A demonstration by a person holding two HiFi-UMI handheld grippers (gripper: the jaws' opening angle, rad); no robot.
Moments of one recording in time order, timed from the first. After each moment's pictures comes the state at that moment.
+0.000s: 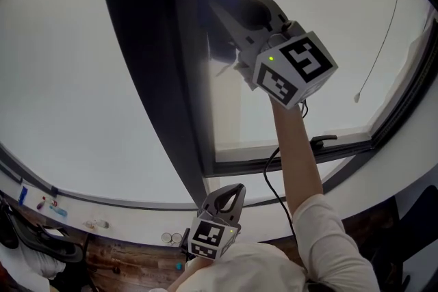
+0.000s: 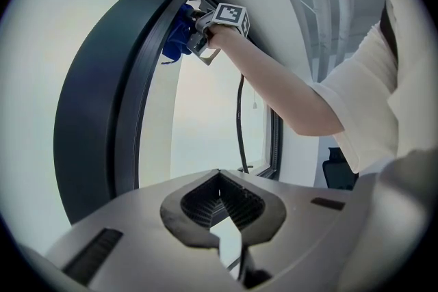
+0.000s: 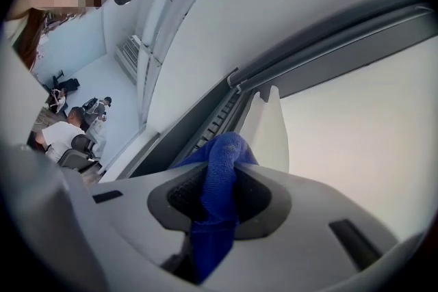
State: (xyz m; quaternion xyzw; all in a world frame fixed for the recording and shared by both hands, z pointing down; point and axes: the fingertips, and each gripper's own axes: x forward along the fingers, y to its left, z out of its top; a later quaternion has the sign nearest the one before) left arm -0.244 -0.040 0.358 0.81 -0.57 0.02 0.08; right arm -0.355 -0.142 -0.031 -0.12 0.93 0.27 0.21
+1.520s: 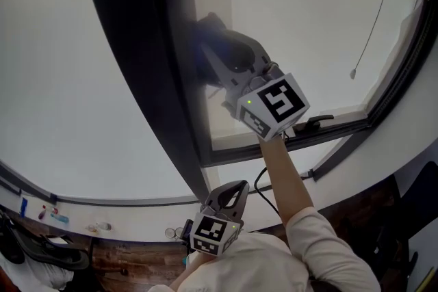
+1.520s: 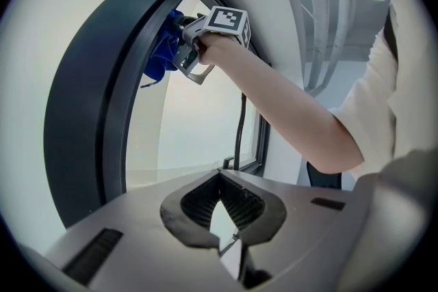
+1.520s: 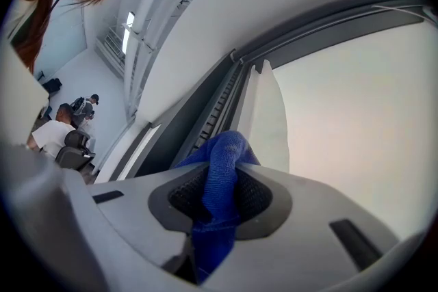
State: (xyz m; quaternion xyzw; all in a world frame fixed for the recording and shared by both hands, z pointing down) left arm -0.232 -0.023 0.385 0.84 -0.53 0.02 0.12; right arm -0.359 -0.140 0.082 -0.18 0.95 0.21 0.17
